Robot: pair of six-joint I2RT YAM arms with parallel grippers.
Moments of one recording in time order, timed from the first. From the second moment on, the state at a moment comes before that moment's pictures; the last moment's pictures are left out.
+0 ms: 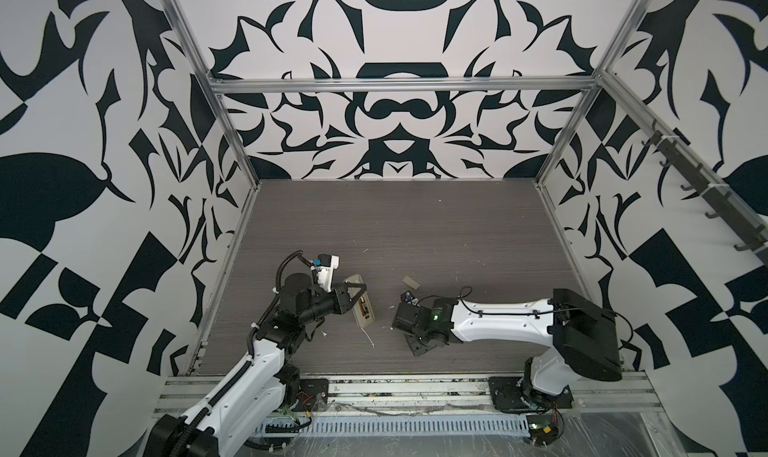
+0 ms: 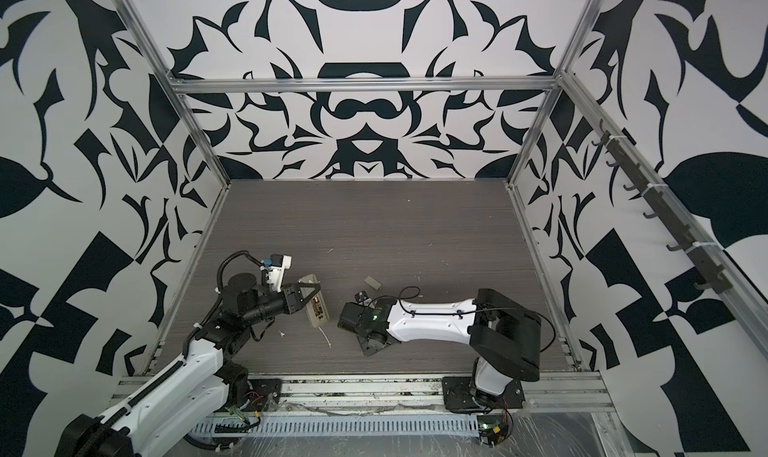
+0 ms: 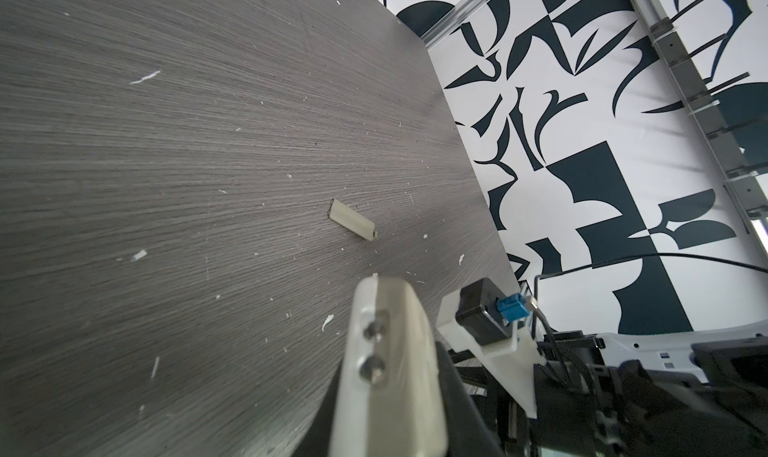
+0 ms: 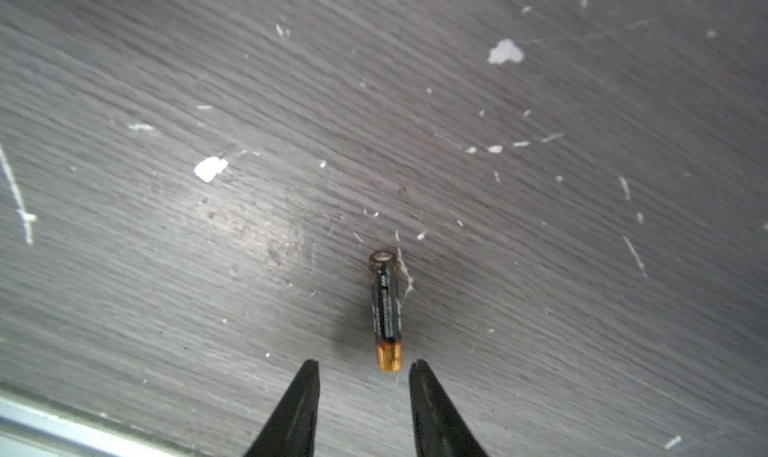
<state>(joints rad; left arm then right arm) -0.37 0.79 0.24 0.16 0.62 -0.69 1.21 1.62 0.93 -0.71 0.14 0.75</state>
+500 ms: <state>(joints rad) -0.37 0.80 0.24 0.16 0.62 -0.69 1.20 1.64 0.90 -0.65 0.11 0.69</state>
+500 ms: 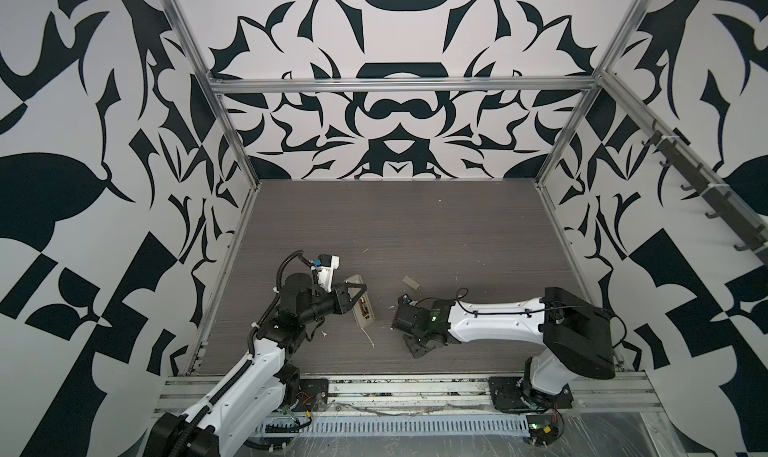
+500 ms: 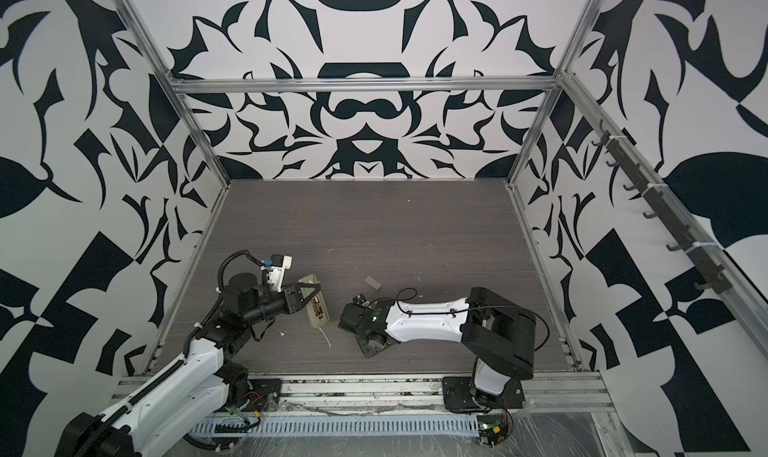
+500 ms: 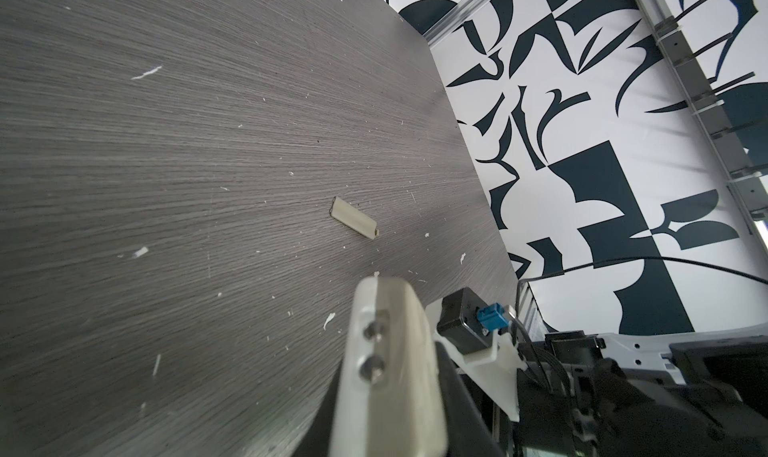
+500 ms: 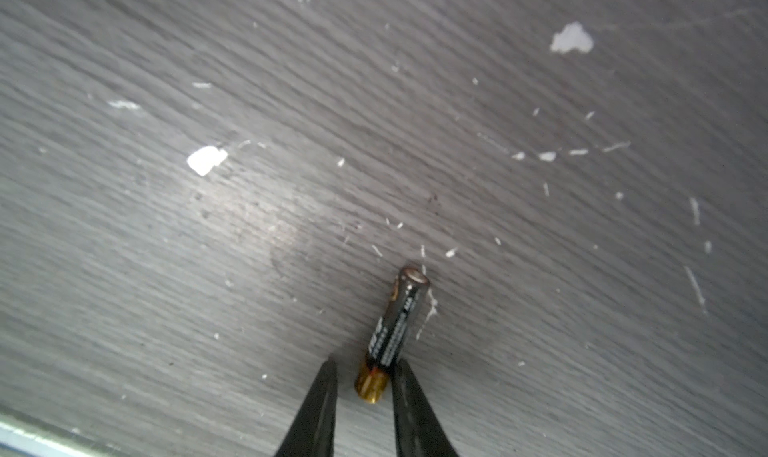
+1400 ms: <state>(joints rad) -0.37 0.80 0.24 0.16 0.62 -0.69 1.20 1.63 0.88 -0.61 0.09 0.67</state>
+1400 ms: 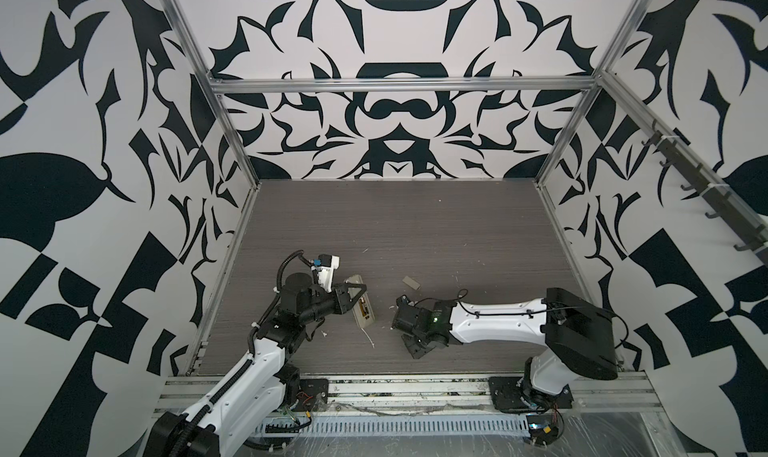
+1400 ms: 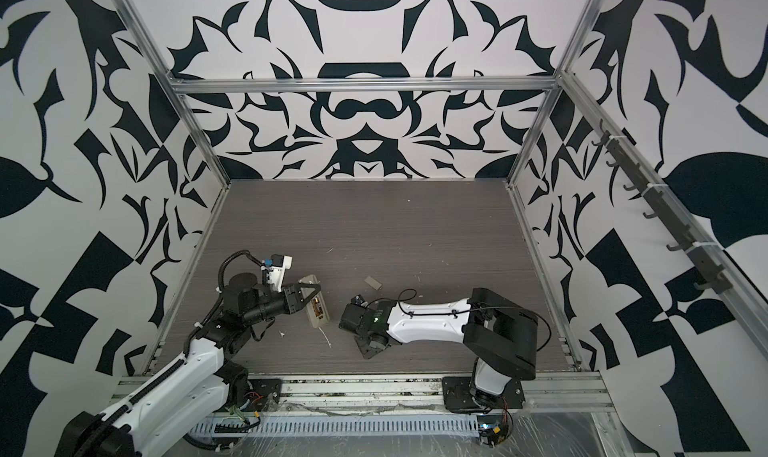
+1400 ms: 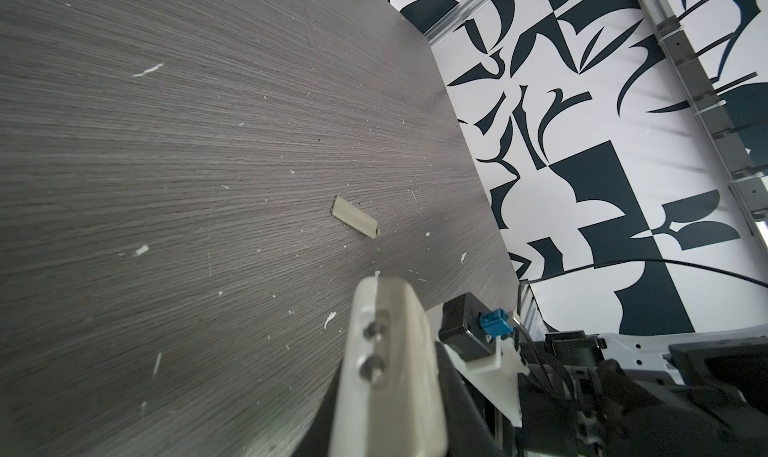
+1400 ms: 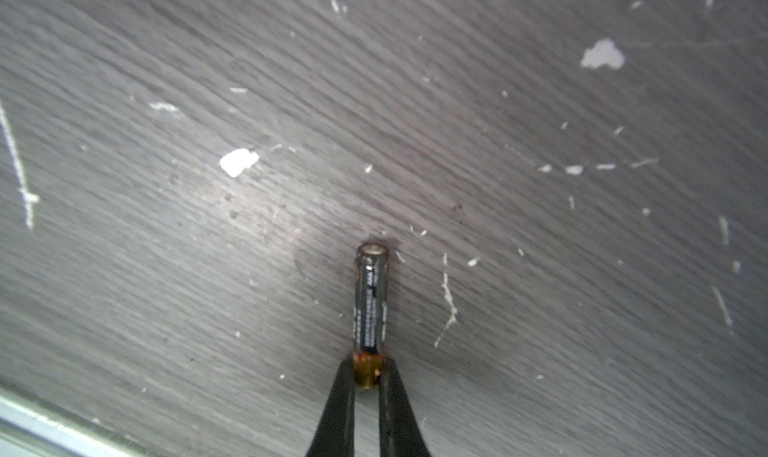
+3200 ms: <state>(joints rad) -0.37 0.86 0.24 0.32 0.60 -0.81 1.19 1.56 1.36 -0.81 0.02 0.52</state>
